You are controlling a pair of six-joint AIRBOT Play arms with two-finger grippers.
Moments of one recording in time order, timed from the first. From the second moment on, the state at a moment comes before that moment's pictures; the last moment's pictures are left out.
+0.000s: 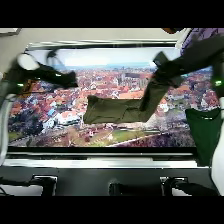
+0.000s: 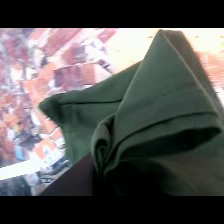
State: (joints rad) left arm -0.12 -1.59 1.73 1.11 -1.30 -1.66; right arm 0.17 -1.41 1.81 1.89 -1.38 -0.83
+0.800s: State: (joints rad) left arm 0.14 -1.47 1.73 1.18 -1.43 -1.63; right arm 0.63 -1.73 1.81 1.85 -0.95 -0.49
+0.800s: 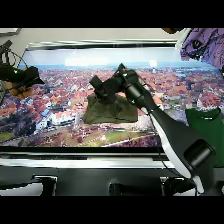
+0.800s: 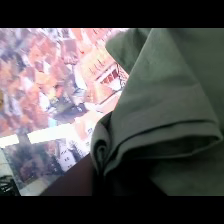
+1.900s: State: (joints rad) left arm 0.14 -1.47 1.73 1.18 -1.43 -1.63; right arm -0.02 -1.57 1.74 2.04 -1.30 -1.26
